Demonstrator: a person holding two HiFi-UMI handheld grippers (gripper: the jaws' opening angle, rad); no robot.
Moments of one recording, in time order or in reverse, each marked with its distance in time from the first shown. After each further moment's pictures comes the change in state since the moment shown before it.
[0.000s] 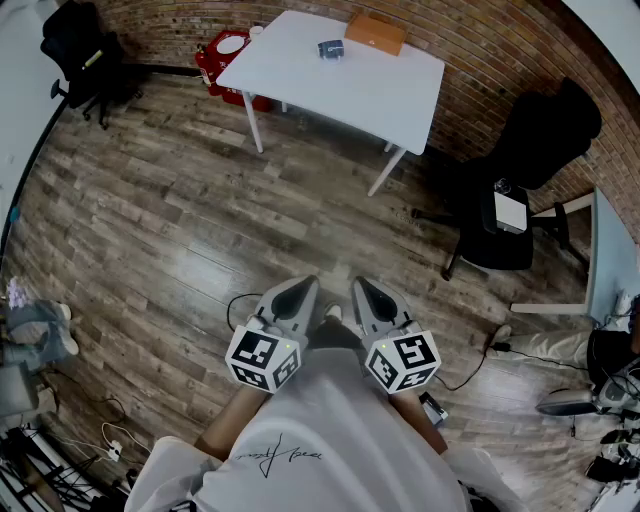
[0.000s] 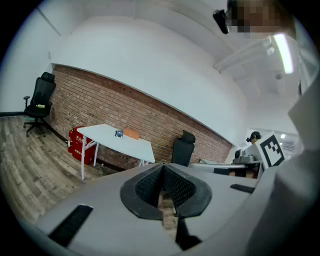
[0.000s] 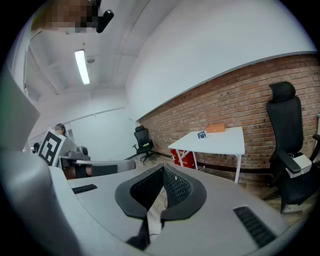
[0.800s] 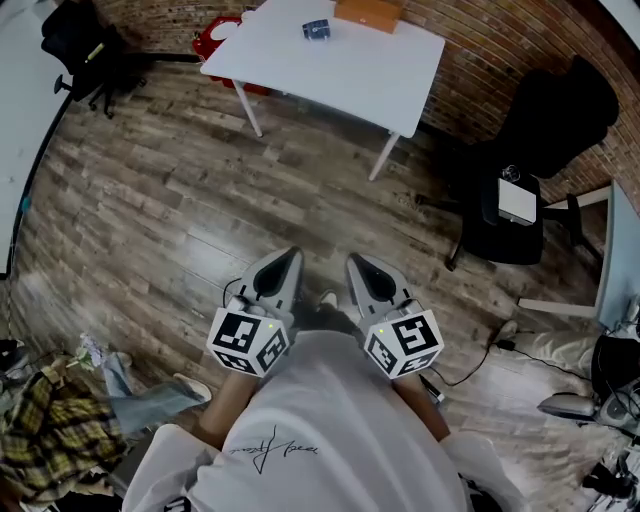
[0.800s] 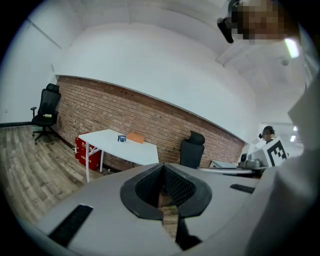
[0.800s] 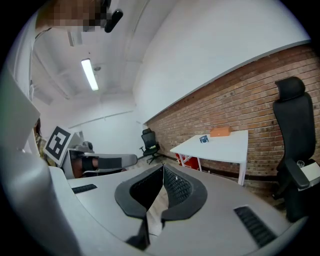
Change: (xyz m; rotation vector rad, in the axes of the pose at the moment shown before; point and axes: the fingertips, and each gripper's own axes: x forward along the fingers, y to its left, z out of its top) left arm 0.063 -0.026 0.018 0.034 -0.038 0.121; right arm -0.009 -0.073 0.023 -0.034 -0.035 0.112
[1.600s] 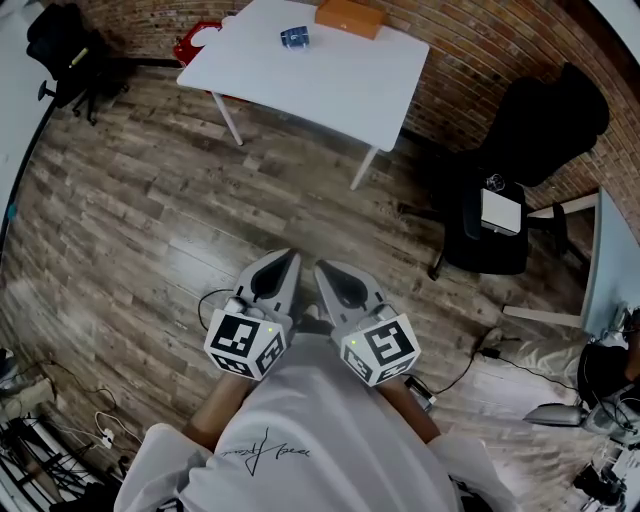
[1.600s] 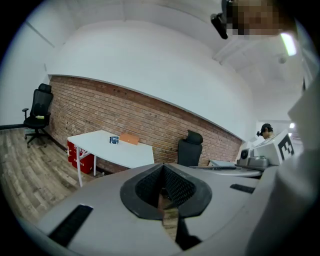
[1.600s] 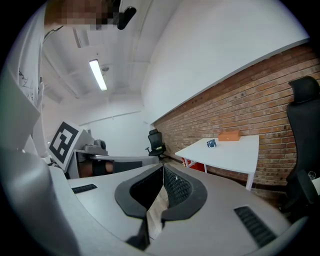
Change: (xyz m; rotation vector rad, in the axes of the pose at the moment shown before) left arm 0.065 -0.020 0.008 0.033 0.006 -0.037; right arm 0.027 -0.015 0.018 -0.049 -0.004 0.105
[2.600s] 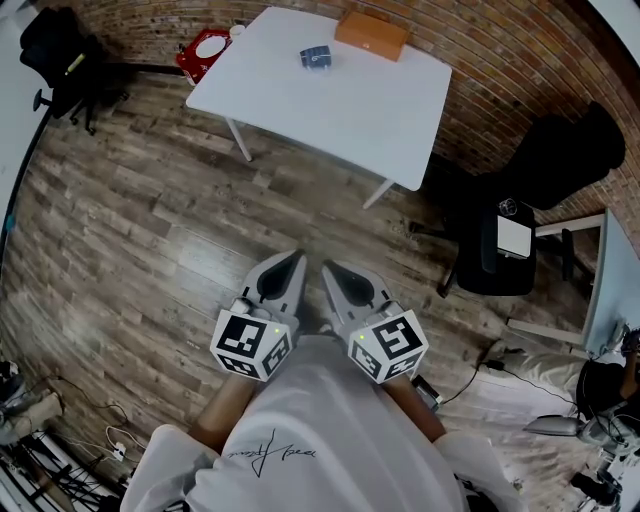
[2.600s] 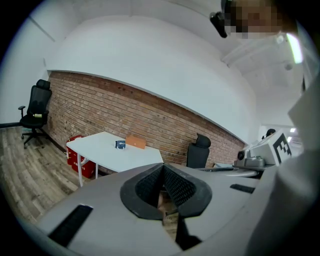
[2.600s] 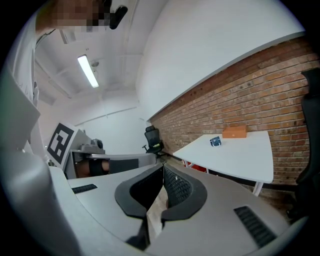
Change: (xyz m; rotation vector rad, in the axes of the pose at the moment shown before) left arm 0.047 0.114 0.057 -0.024 0.007 -0.017; right arm 0.130 -0.024 0.035 0.042 0.057 -0.022
